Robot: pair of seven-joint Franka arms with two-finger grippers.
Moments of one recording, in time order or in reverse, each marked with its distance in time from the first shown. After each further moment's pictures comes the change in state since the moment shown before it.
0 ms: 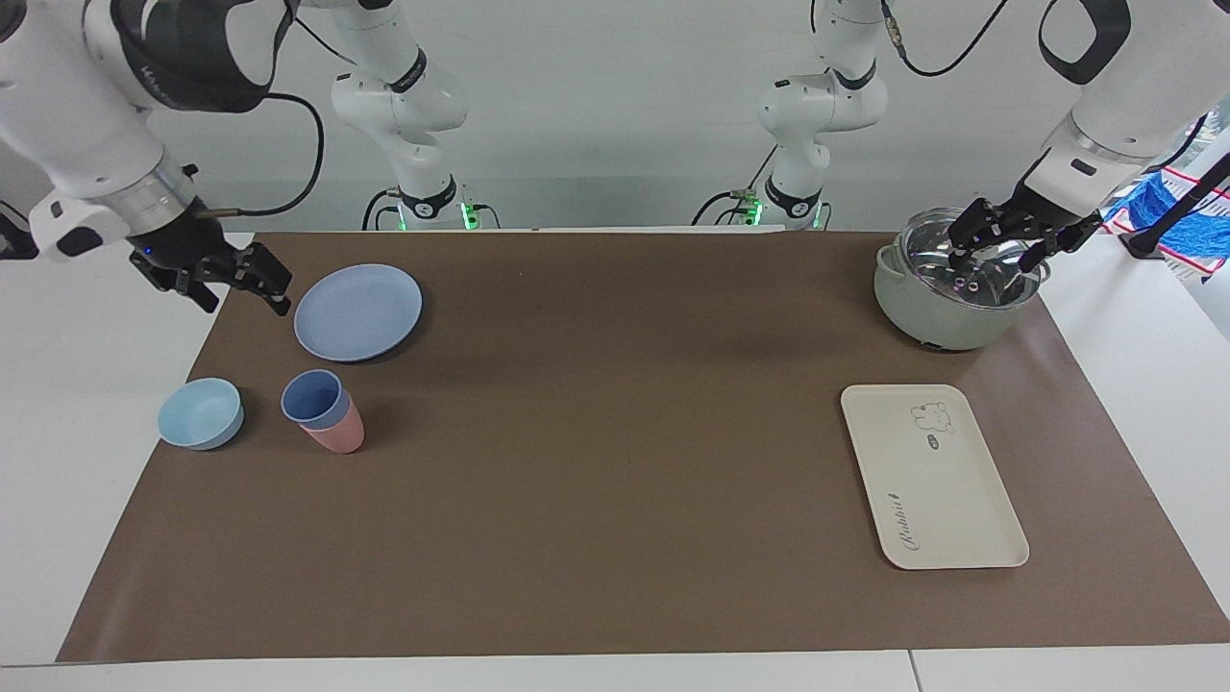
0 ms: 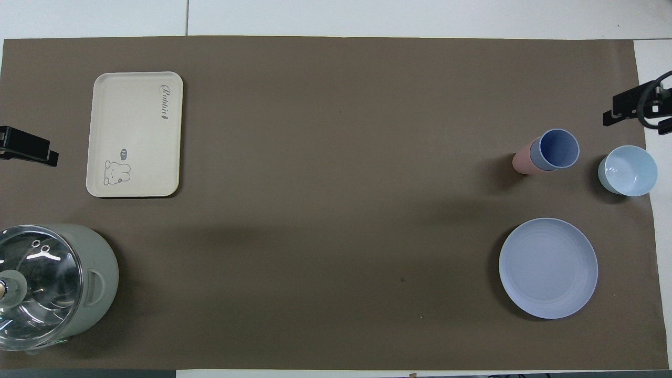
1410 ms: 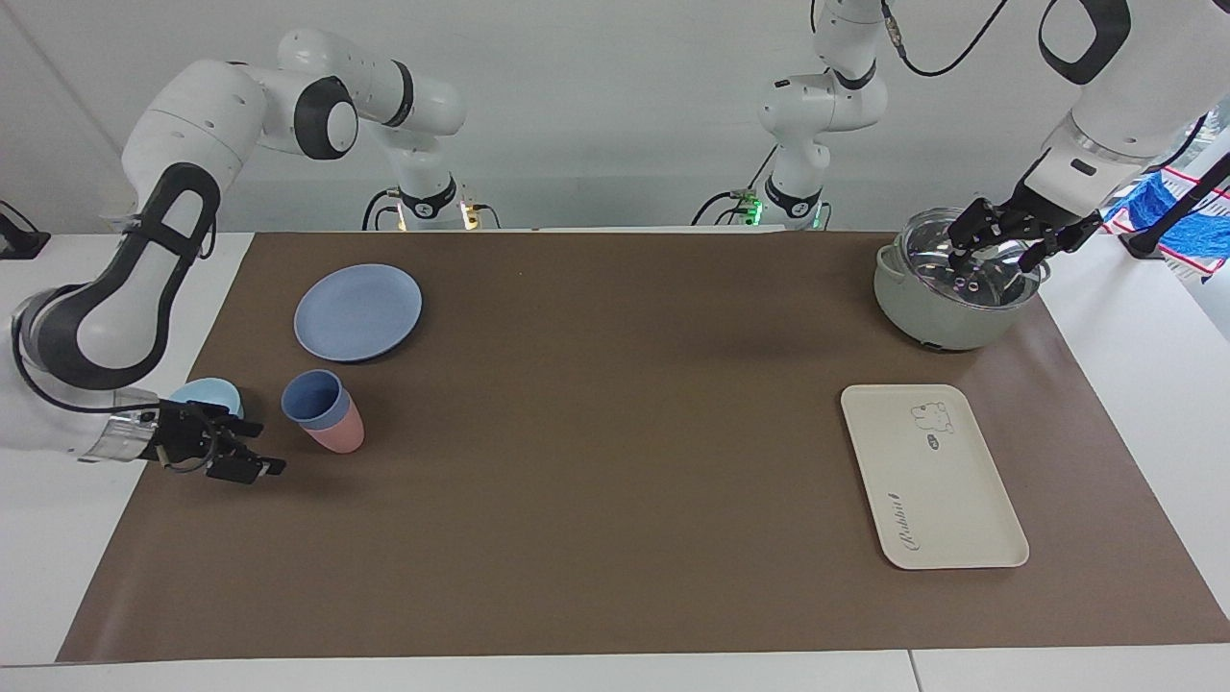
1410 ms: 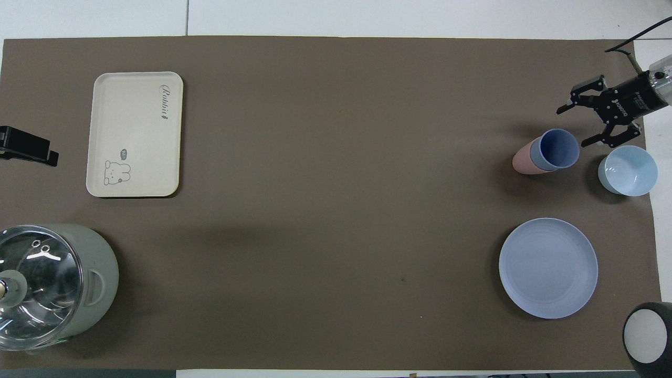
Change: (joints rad) left arm 0.000 0.000 0.000 0.000 0.000 0.000 0.000; right arm -0.213 0.510 0.001 0.175 0.355 -0.045 0.376
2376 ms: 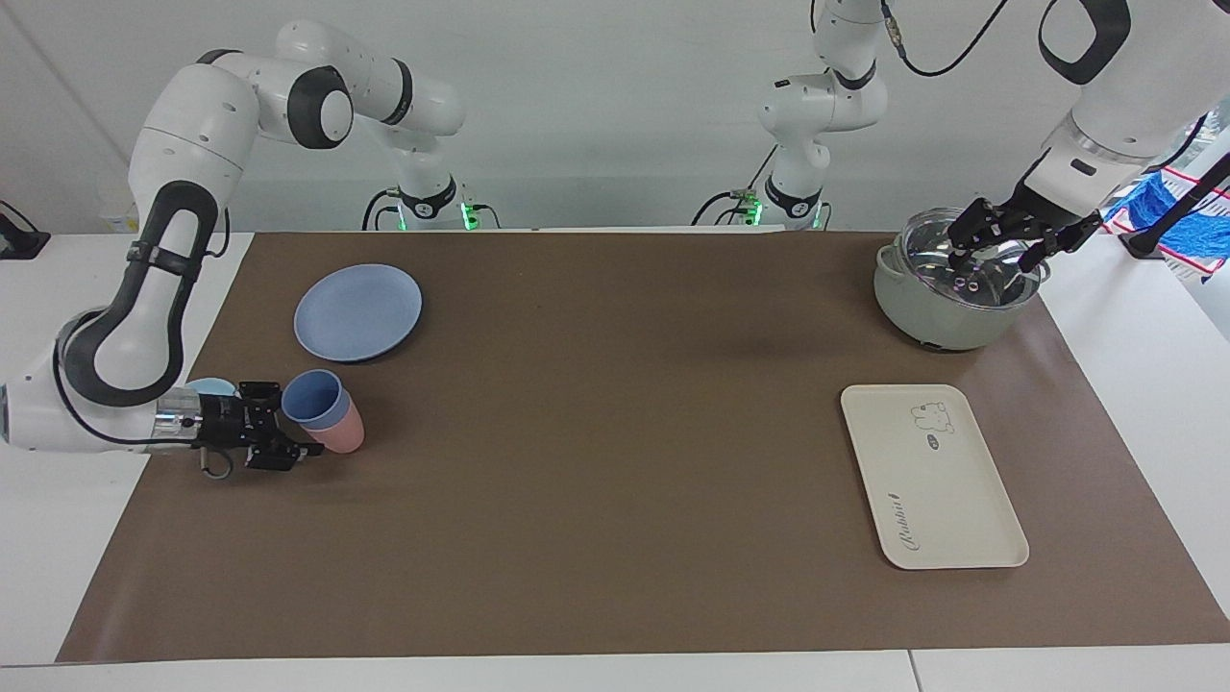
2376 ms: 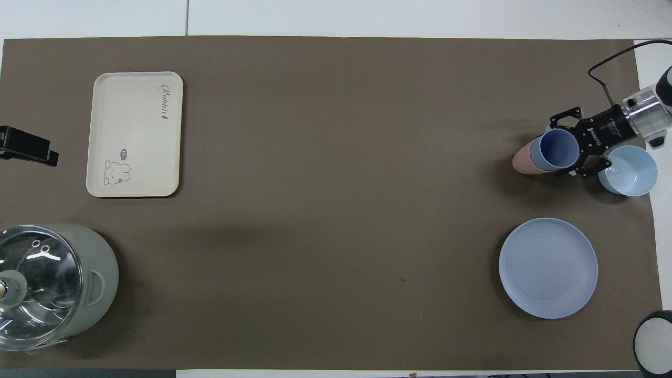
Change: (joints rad) left arm 0.000 0.000 0.000 0.000 0.000 0.000 0.000; right arm -0.004 -0.059 0.005 -0.223 0.107 -0.007 0.192
